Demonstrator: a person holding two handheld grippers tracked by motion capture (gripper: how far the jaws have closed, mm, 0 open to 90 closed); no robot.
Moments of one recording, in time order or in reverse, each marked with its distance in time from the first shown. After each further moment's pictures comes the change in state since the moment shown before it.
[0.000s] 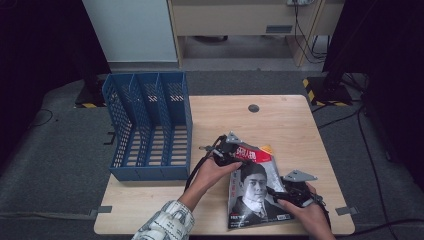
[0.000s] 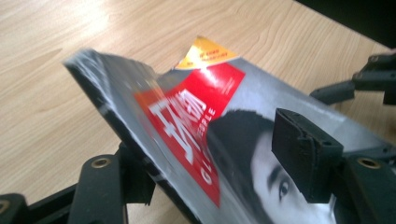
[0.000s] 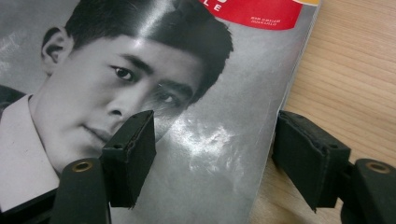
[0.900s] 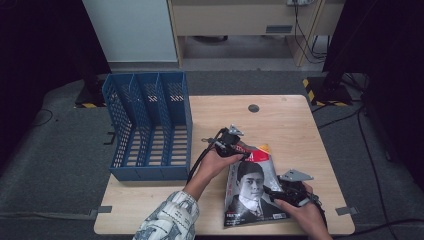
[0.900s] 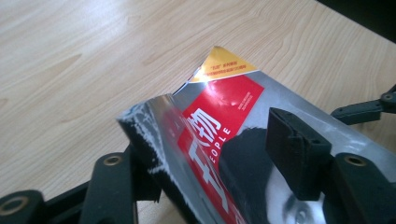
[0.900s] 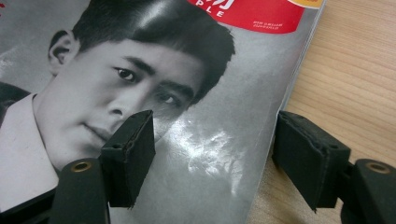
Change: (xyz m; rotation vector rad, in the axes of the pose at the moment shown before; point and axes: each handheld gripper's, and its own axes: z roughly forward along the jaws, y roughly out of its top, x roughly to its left) left arm 0.016 0.014 0.014 0.063 0.034 -0.009; right arm 0.005 0.003 0.007 -0.020 0.001 -0.013
